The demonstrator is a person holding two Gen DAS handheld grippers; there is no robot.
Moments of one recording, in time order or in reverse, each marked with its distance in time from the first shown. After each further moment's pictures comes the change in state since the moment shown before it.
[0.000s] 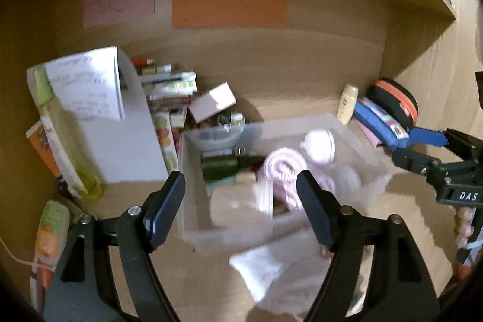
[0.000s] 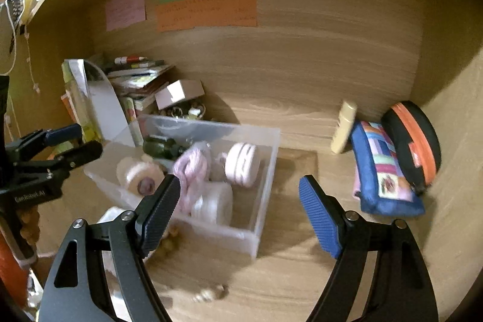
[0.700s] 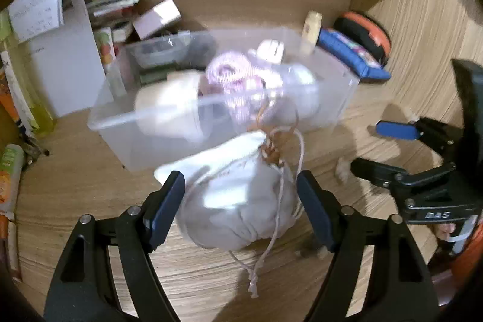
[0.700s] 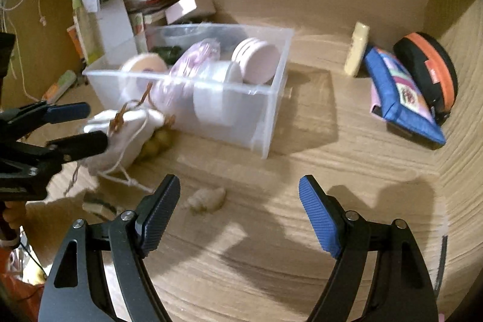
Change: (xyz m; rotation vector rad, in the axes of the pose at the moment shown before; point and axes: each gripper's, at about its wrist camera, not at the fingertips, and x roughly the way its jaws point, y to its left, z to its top) left arm 0.024 -0.052 -0.071 0.031 0.231 -0.108; right arm 0.021 0.004 -0.083 -0.063 0.209 0.070
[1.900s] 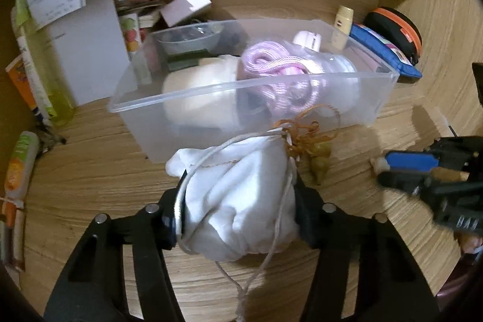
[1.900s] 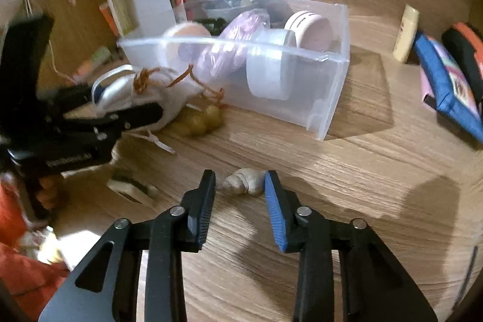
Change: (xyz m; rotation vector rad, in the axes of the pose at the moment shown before) left arm 0.008 0.016 -0.004 -0.039 -0.014 0.122; right arm 0.015 0.007 -0.005 -0.015 0.064 0.195
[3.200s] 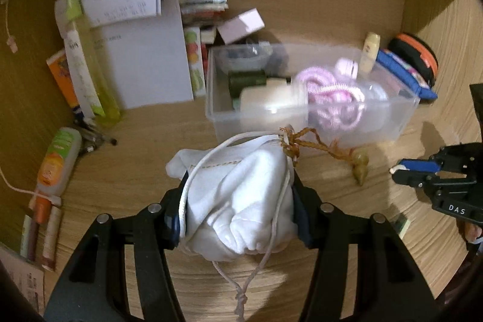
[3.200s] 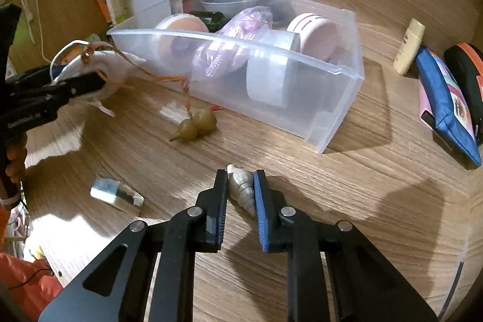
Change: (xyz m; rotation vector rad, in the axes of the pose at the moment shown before) left arm -0.034 0.049 -0.005 -0.055 -0.081 0.074; right arm 0.017 0.012 0.009 -0.064 0.021 -0.080
